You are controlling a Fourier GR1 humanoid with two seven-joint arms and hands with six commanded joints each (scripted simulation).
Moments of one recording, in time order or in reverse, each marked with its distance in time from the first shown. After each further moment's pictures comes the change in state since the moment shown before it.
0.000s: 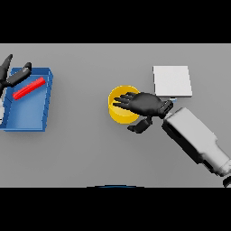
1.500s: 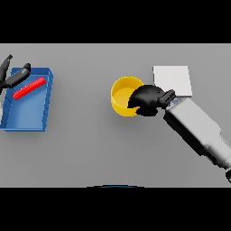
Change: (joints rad) left arm 0.013 0.018 -0.010 -0.012 -0.012 -0.013 -0.023; right arm -0.087 -0.036 -0.003 0.001 -0.047 0.150 0.036
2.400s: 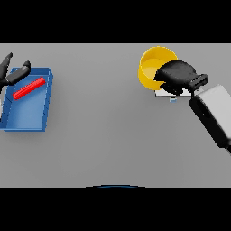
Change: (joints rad) left arm -0.012 -0.014 0.020 -0.031 0.047 -0.008 0.069; right arm -0.013 -0.145 -0.165 -0.034 -0.010 -0.078 0.124
